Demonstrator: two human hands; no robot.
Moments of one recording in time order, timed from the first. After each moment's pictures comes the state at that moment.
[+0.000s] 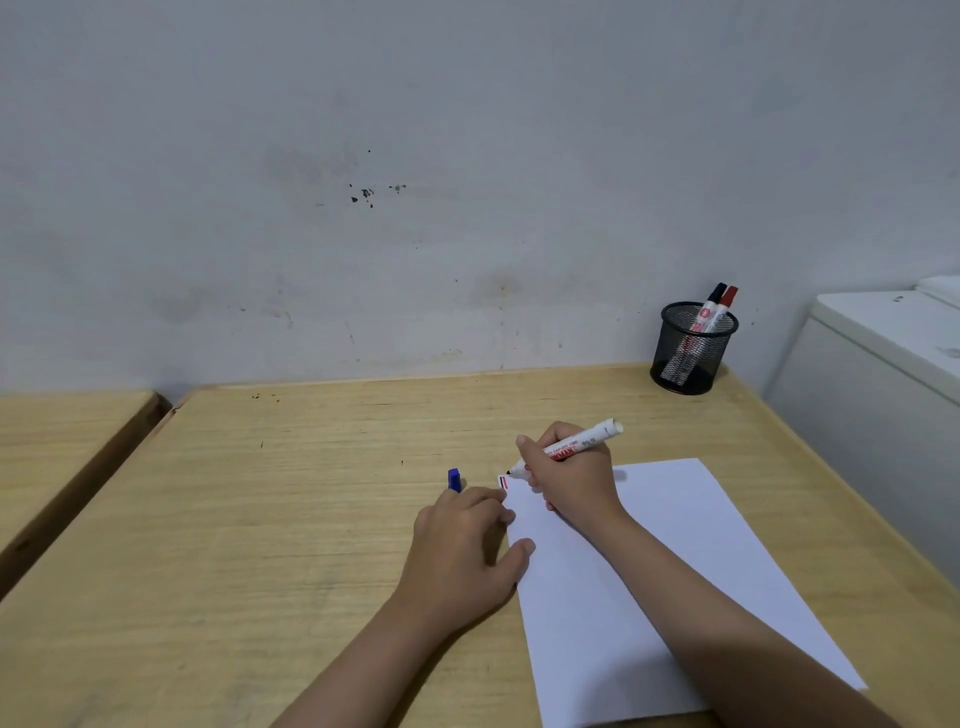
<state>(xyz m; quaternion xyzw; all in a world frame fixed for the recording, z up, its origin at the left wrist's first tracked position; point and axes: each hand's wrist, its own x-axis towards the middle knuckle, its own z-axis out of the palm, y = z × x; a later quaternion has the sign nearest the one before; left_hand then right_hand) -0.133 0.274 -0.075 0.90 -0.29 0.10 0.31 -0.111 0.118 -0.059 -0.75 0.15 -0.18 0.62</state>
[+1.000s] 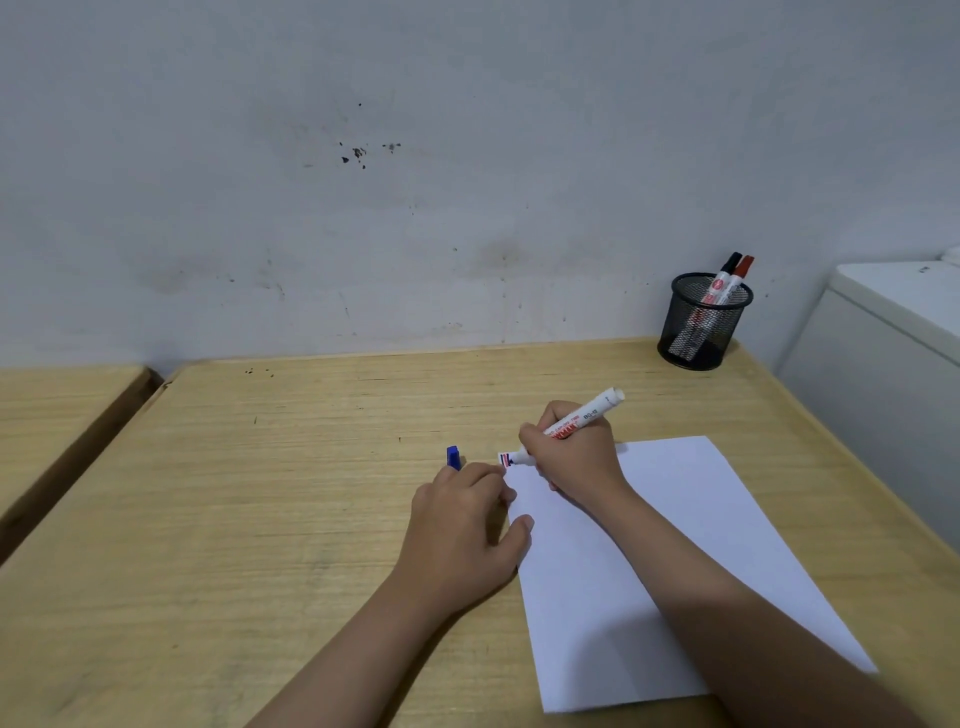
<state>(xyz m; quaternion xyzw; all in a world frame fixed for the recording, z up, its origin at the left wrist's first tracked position) -0.135 0.267 -0.081 0.91 -0.28 0.11 0.29 -0.108 0.109 -0.070 -0.77 0.15 -0.14 0.61</state>
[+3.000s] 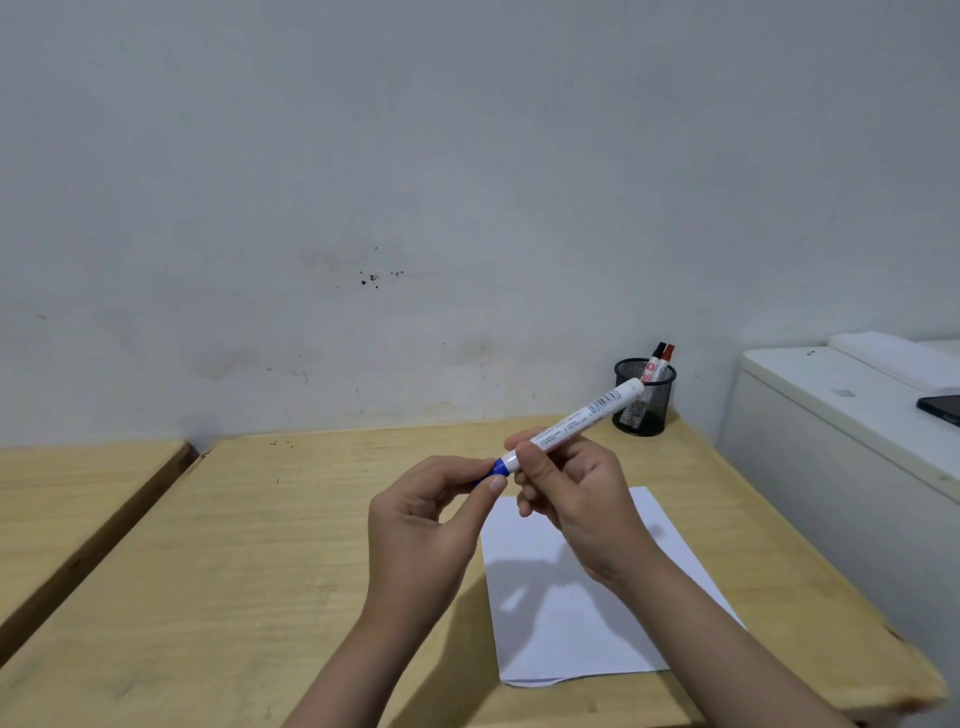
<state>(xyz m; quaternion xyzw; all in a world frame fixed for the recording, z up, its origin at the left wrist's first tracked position) -0.228 0.267 0.038 0.65 -0.23 0.19 0.70 -0.238 0.130 0.044 -0.60 -0.08 -0.16 0.78</state>
